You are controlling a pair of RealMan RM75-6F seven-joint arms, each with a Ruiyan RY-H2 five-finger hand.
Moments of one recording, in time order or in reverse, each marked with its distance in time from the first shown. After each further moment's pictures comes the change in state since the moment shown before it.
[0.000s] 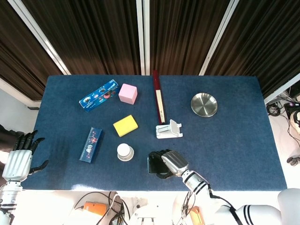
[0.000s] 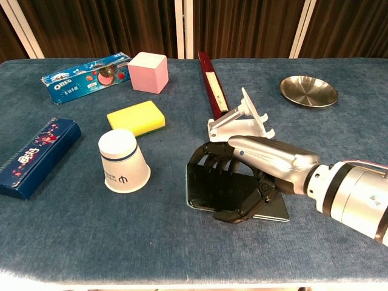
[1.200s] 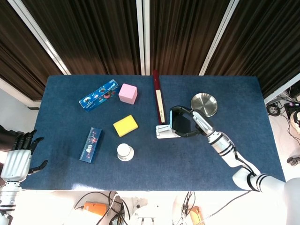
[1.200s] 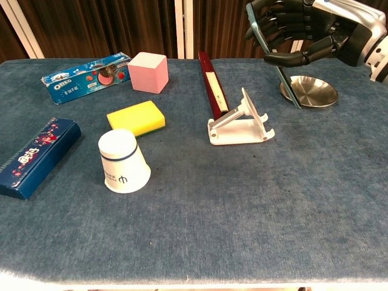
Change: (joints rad) left arm 0.004 0.051 -0.001 -0.103 -0.017 -0.002 0.077; right arm 0.134 0.082 0.103 0.627 -0.329 0.295 1.209
